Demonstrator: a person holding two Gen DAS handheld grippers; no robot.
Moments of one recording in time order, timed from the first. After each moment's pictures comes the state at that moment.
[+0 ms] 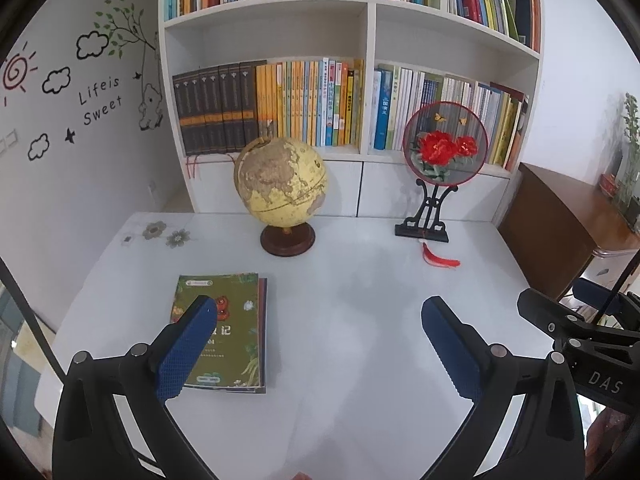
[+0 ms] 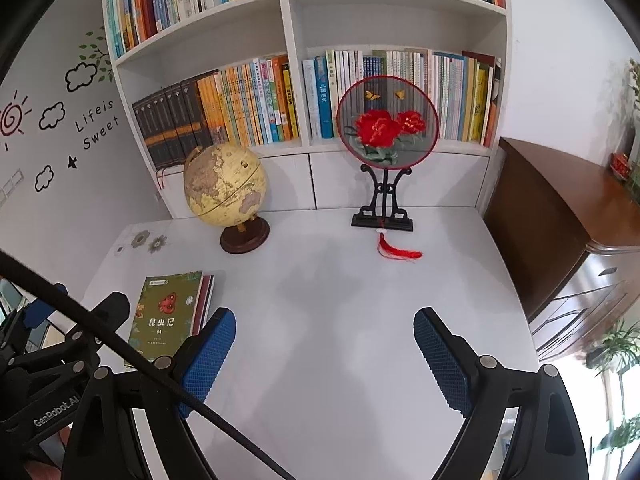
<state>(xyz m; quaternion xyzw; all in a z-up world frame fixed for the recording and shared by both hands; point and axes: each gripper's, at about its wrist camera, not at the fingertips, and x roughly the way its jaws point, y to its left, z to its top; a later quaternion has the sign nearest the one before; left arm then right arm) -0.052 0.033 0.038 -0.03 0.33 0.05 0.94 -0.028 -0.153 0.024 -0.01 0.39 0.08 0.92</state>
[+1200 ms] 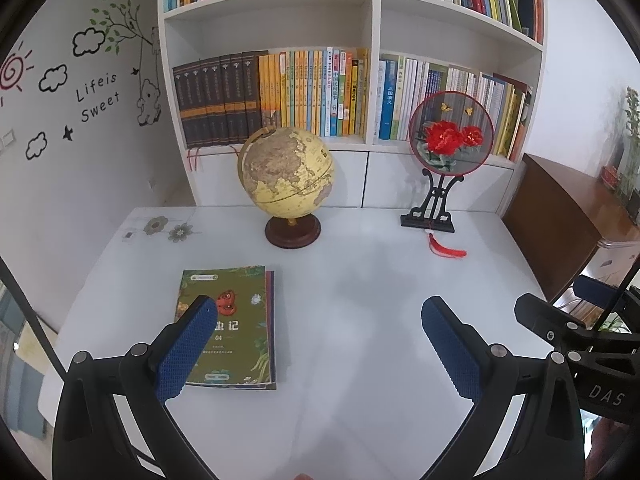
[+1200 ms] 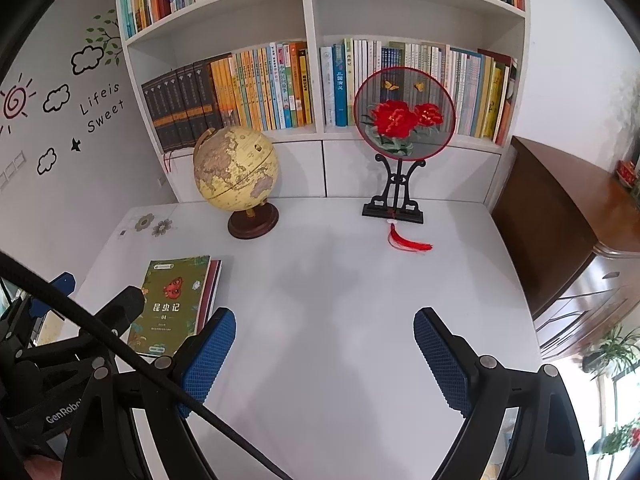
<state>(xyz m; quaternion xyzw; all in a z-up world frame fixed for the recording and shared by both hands) -0.047 0.048 0.030 -0.03 0.34 0.05 0.94 -0.032 -0.127 0.017 -0.03 0.41 0.09 0.91</state>
